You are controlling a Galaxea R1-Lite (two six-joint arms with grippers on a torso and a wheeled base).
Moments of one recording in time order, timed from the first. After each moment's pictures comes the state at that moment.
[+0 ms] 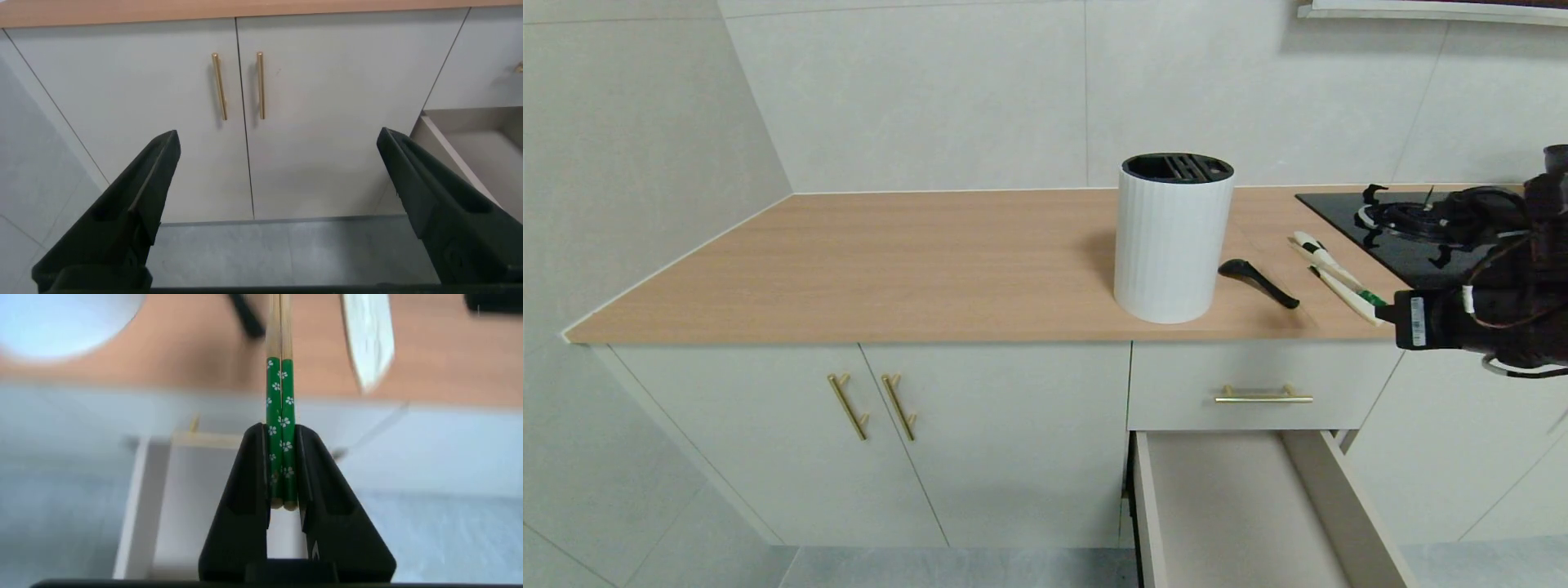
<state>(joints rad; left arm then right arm) 0.00 0.00 0.00 0.00 -0.04 0.02 0.20 1.50 -0.98 -0.05 -0.16 0.03</state>
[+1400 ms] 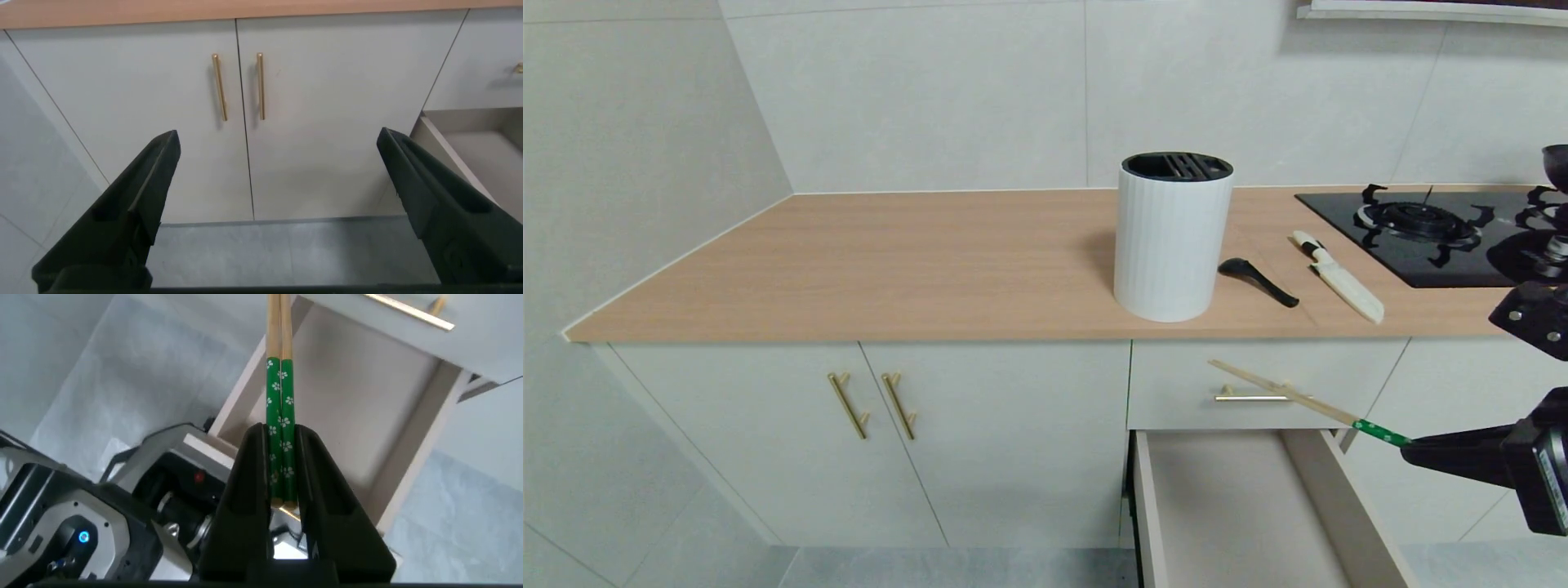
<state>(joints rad) 0.00 0.00 0.00 0.00 -0.04 0.02 0.32 1.20 -0.85 0.35 0.19 -0.07</state>
